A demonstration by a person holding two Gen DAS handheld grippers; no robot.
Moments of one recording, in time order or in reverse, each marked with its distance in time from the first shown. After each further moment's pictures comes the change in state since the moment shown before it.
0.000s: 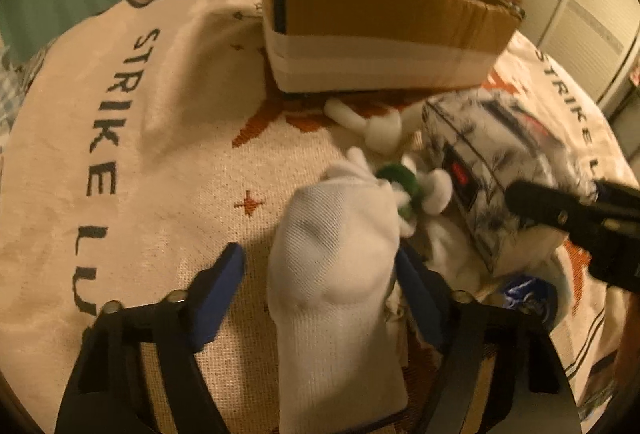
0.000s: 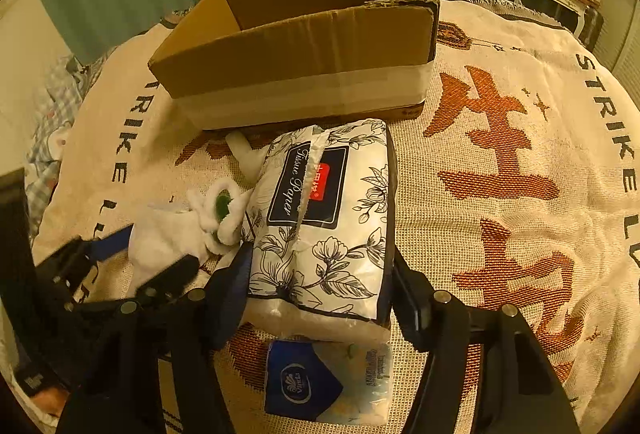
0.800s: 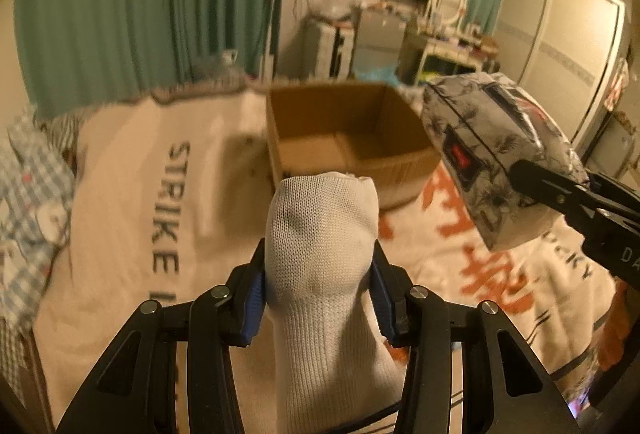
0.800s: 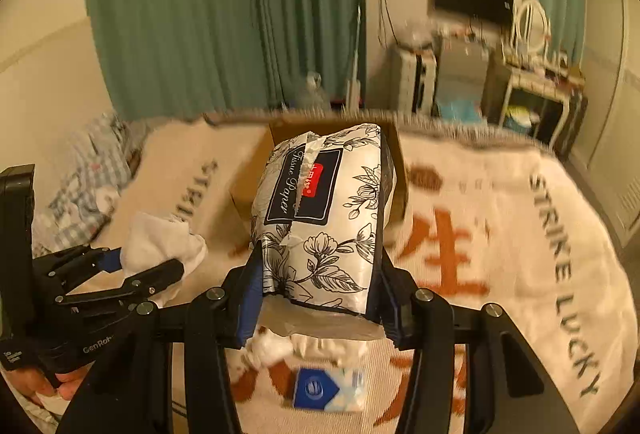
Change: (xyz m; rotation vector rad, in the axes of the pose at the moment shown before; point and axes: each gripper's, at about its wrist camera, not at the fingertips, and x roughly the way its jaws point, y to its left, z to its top) left arm -0.142 0.003 0.048 0.011 -0.257 -0.052; right arm -0.156 0.037 0.024 -0.115 -0.374 -0.028
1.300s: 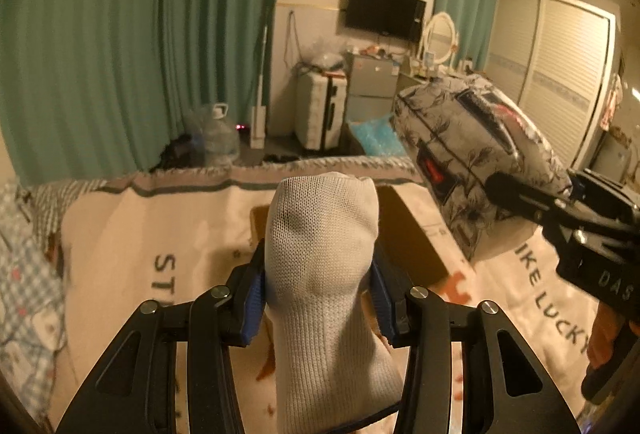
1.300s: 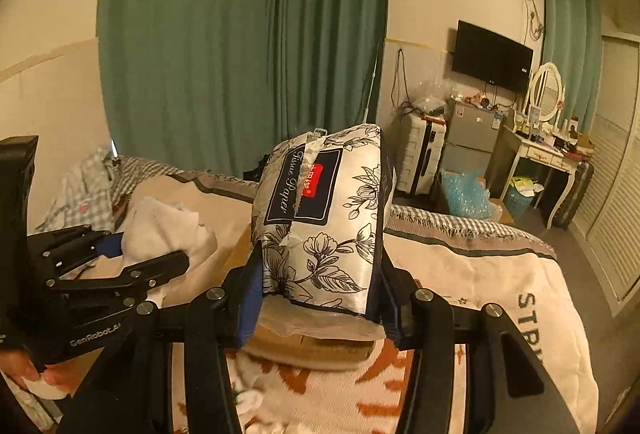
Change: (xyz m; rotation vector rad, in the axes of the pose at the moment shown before) left arm 0.053 0.007 0.114 0.027 -0.135 -0.011; right arm 0.040 -0.021 0.117 -0.127 -0.137 0.000
